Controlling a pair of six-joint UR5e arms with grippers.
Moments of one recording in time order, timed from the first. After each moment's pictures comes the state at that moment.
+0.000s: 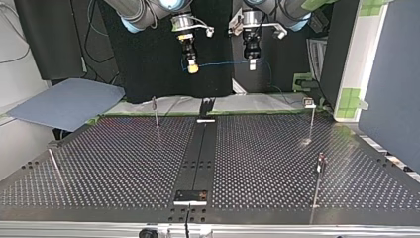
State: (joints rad) left arm -0.55 -1.99 -2.39 -1.89 -2.15 -1.63; right arm 2.41 -0.95 2.02 -1.02 1.84 1.47
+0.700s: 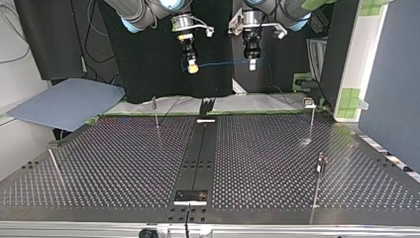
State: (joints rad) left arm -0.55 -1.99 -2.39 -1.89 -2.15 -1.63; right arm 2.41 -0.95 2.02 -1.02 1.84 1.47
